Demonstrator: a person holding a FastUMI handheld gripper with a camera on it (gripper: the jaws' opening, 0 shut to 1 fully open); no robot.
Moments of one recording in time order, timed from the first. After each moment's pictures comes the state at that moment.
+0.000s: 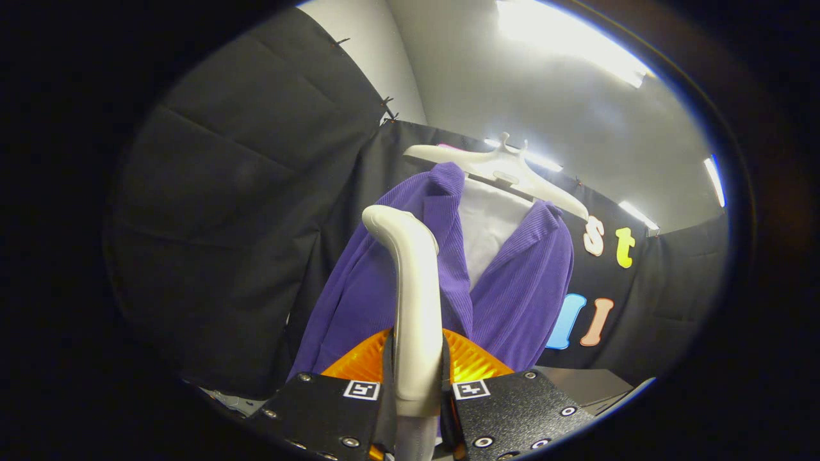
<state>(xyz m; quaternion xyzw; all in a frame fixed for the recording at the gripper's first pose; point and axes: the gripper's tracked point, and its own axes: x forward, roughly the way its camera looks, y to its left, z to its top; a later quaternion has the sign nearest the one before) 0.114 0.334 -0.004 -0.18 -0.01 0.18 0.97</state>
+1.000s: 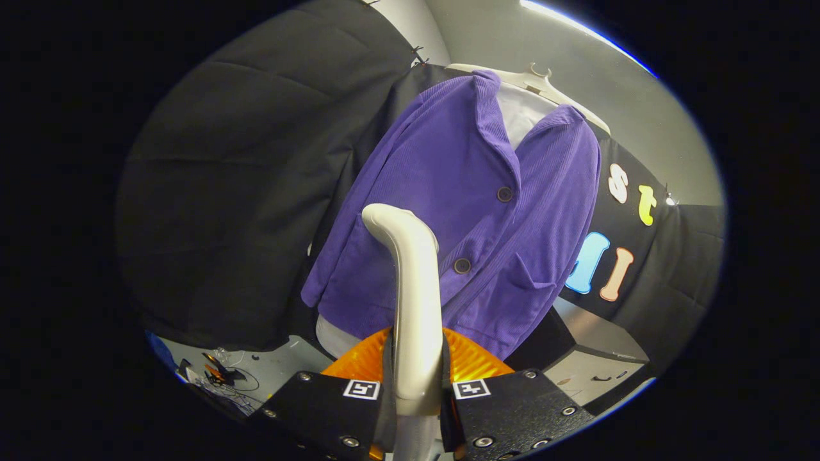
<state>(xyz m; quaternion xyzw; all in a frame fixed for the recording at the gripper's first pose) 0.068 0.294 -0.186 -0.23 0.12 0.20 0.94</state>
